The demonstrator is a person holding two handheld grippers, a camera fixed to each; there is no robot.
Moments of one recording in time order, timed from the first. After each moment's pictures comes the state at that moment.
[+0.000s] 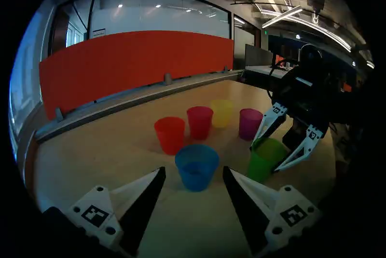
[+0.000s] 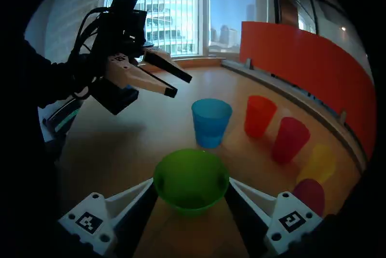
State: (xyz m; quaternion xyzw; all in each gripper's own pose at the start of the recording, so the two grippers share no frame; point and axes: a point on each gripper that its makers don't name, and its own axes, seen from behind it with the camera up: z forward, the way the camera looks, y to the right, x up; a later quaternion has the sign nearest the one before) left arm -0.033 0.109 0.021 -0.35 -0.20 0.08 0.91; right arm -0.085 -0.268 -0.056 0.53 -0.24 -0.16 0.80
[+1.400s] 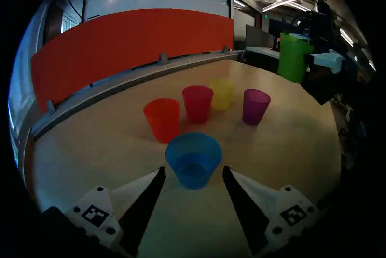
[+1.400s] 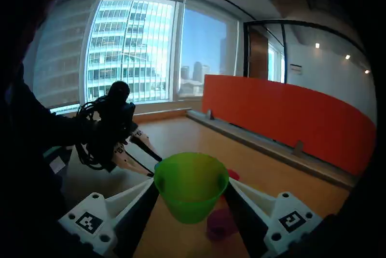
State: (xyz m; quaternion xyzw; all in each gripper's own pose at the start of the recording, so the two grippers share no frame) left arm -0.072 0.132 0.033 -0.34 -0.26 0.11 0.90; right arm 0.083 -0.192 -0.022 0.46 -0.11 -0.09 0.88
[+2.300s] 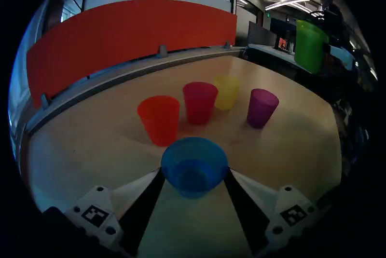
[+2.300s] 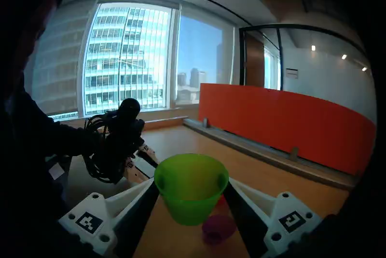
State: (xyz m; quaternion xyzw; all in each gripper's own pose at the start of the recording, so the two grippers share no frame) left arm -0.088 0.151 0.057 -0.35 -0.29 0.09 0.89; right arm 0.106 -0.186 -0.019 0.45 -0.09 -0.07 0.88
